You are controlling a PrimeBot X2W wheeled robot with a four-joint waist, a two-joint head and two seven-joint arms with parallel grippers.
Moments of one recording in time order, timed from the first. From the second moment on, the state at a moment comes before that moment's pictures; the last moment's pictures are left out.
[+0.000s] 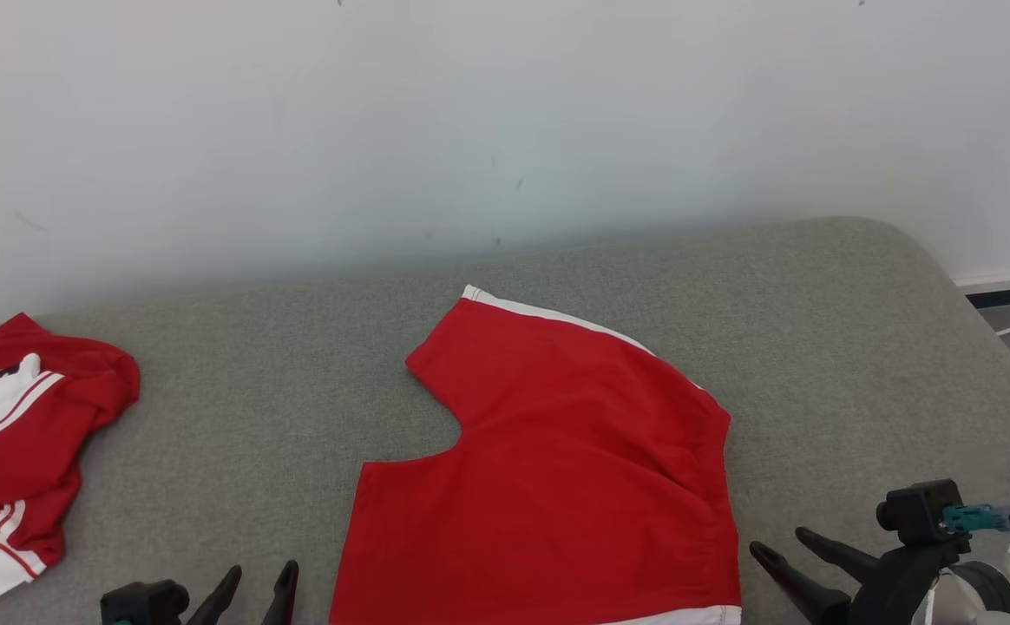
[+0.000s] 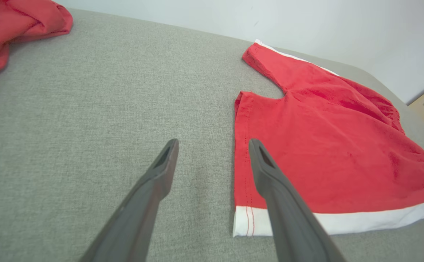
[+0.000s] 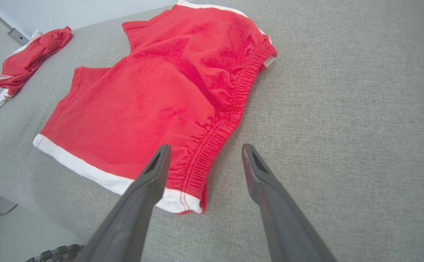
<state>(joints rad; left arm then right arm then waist) -0.15 0.41 -0.70 0.41 -0.82 0.07 -0.15 -0.22 -0.61 0.75 0.27 1.05 0.10 0.08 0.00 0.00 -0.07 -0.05</state>
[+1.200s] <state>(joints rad) 0.10 0.28 -0.28 0.18 -0.45 0.12 -0.25 -0.07 -0.57 0.46 0.19 0.86 -0.12 -0.25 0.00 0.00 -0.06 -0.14</state>
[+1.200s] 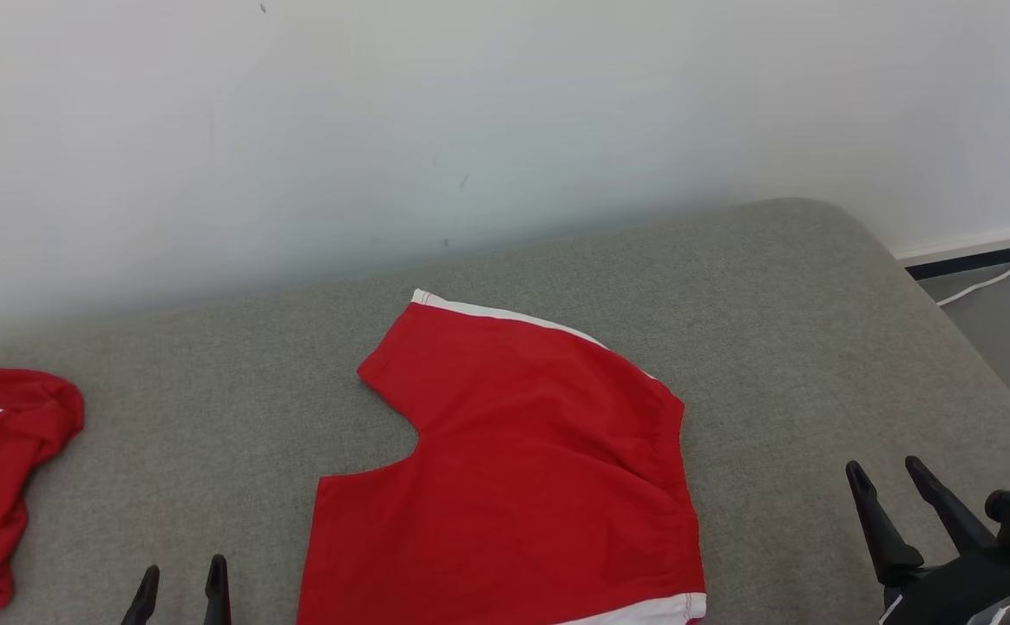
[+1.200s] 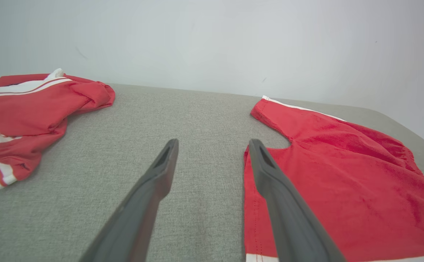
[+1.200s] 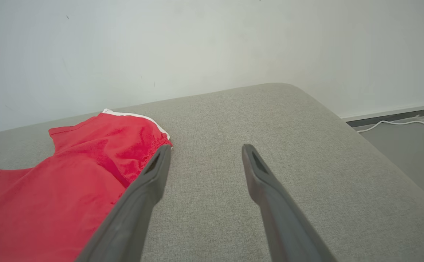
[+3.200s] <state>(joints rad) 0.18 0.21 -0.24 0.08 -0.29 0.07 0.02 0.02 -0.49 0.46 0.14 0.79 -0.12 -0.14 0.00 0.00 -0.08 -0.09</state>
